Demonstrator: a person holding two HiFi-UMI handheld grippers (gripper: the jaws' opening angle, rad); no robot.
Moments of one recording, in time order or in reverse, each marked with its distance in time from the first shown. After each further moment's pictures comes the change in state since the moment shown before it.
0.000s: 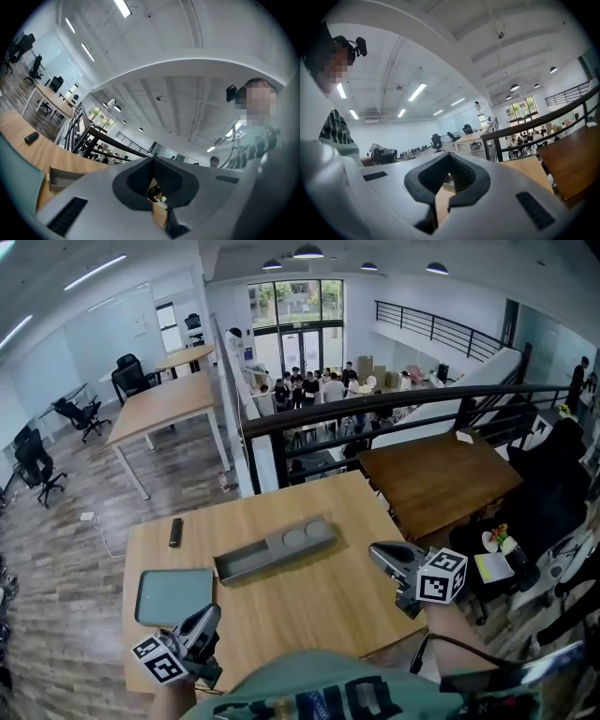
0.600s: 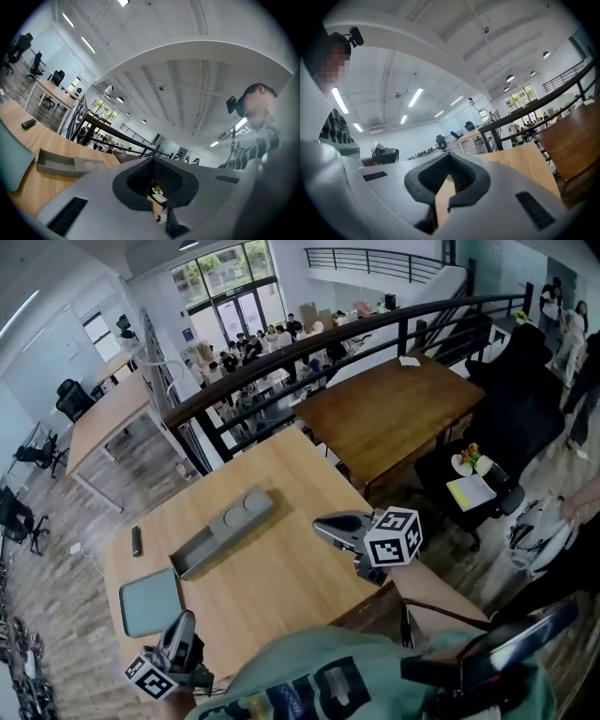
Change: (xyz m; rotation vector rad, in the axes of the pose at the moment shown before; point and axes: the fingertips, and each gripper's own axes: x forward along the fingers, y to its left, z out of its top) left arm 0.070 -0.064 -0.062 -0.021 0.090 0.058; right arm -0.063 -0.056 -0.046 0.125 0.006 0.066
